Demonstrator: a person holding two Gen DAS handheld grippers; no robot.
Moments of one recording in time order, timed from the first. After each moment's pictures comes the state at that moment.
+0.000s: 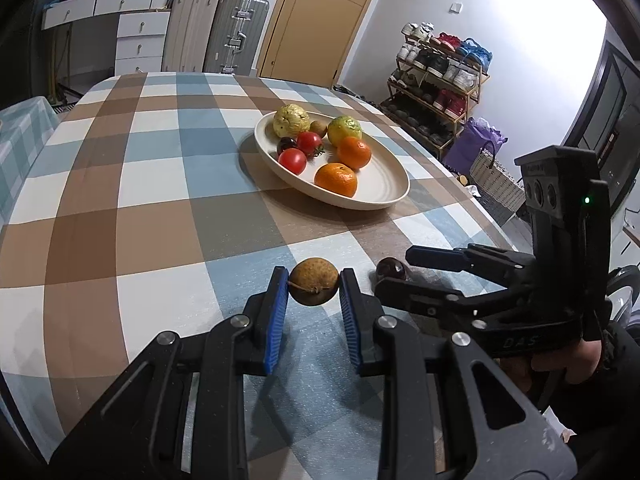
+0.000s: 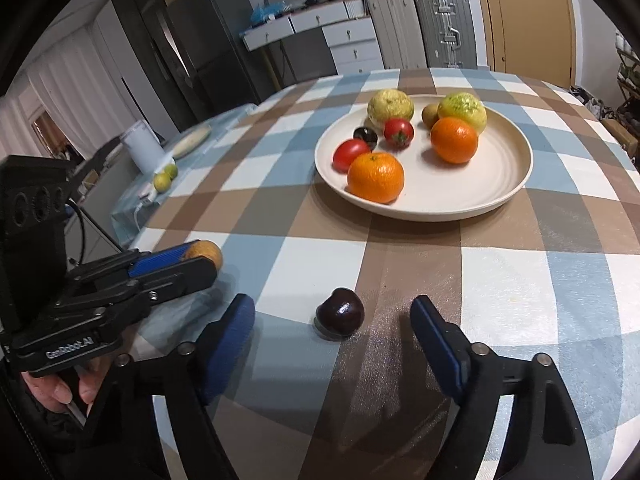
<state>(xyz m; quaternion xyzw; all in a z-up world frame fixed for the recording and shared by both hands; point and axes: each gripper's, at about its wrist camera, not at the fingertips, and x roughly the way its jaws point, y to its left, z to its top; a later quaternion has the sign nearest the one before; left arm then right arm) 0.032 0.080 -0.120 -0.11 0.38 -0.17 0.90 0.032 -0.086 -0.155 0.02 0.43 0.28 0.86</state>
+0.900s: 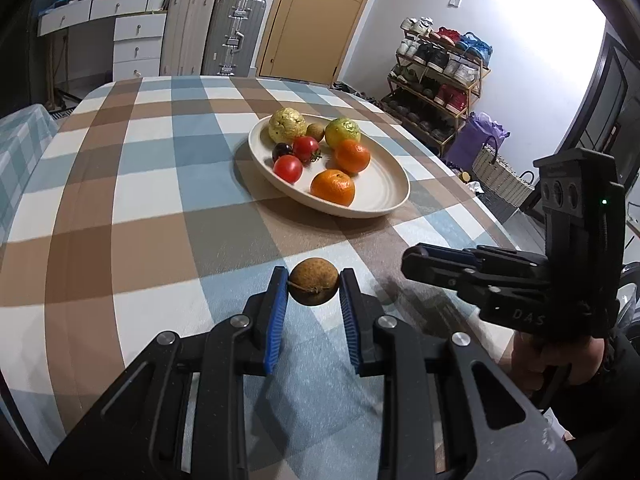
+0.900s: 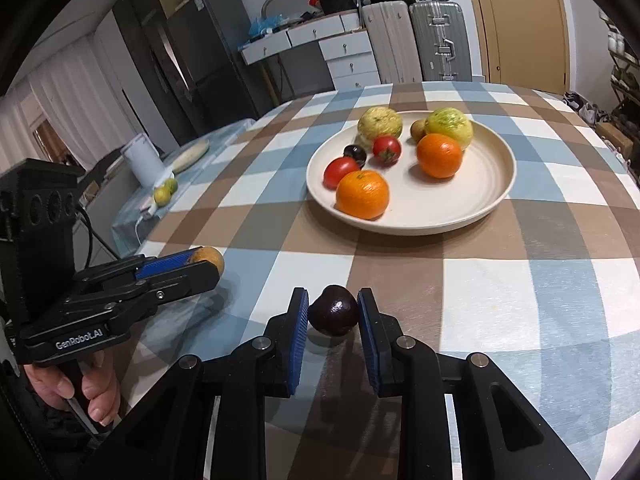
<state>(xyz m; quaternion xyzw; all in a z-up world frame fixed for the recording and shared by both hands) 0.047 0.068 -0.113 -0.09 0.38 -0.17 0.90 0.029 -0.109 -0.145 0.04 0.40 0.28 0.87</state>
